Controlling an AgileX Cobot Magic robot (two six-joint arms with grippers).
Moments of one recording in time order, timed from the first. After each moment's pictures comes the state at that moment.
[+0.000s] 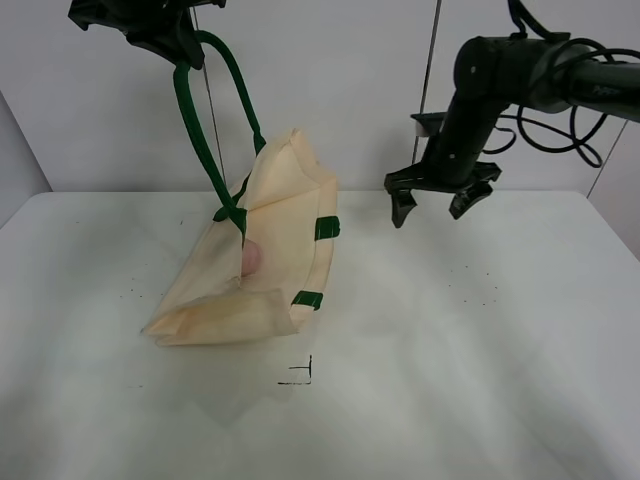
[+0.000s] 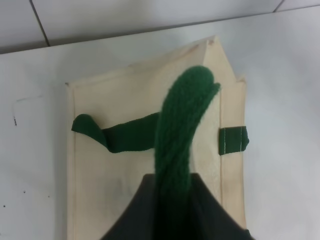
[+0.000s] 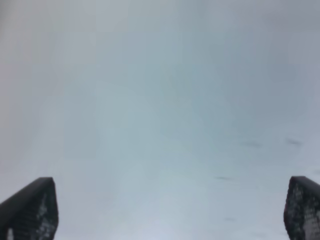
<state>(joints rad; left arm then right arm) -0.30 1.89 -2.19 -0.06 1.18 -0.14 0.27 2.17 -1.88 0.08 1.13 0.02</state>
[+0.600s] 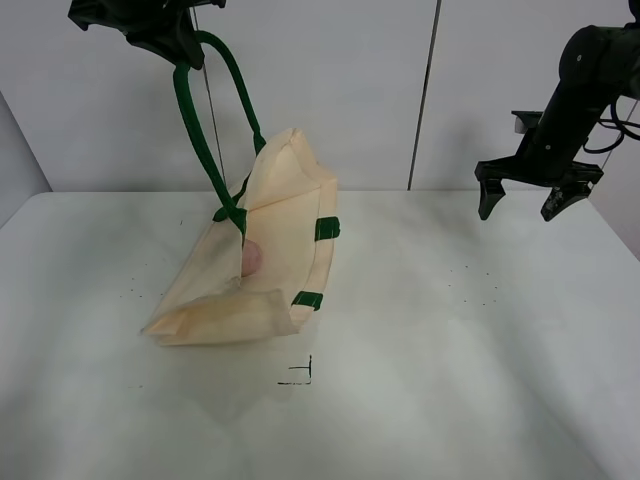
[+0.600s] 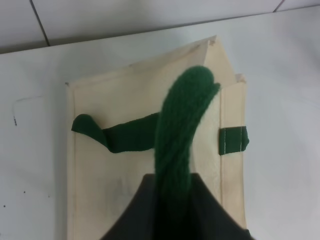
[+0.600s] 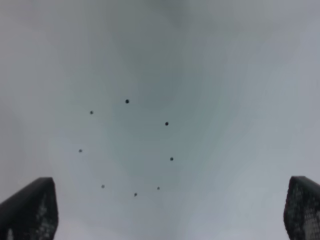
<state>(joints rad) -0.30 1.89 -2.19 -0.06 1.18 -0.14 0.00 2.15 -1.88 0.07 1.21 0.02</state>
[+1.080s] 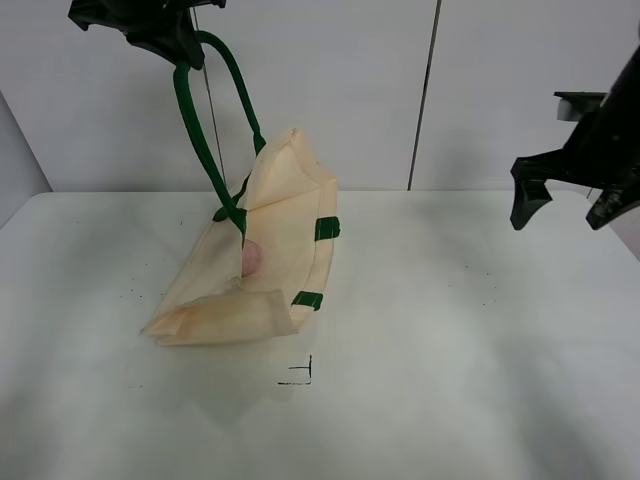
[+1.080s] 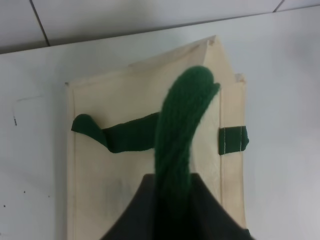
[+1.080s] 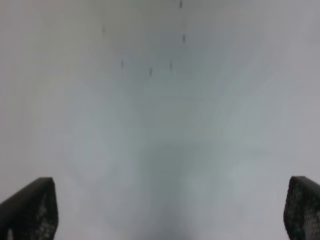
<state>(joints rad) -0.30 1.89 -2.19 -0.06 1.18 -0.14 0.02 1.71 -1.45 0.07 1.21 0.01</state>
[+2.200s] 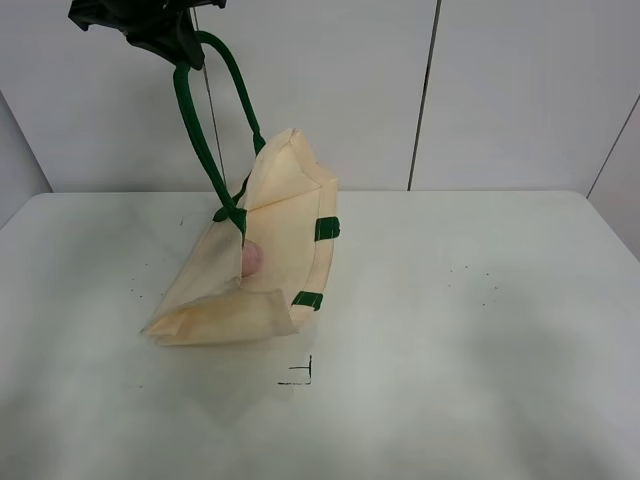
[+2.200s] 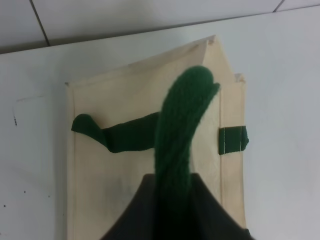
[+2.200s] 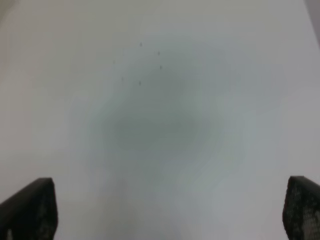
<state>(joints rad) -0.30 1.89 -2.19 -0.06 1.18 -0.14 0.02 0.10 -0.49 0.02 1.03 -0.01</state>
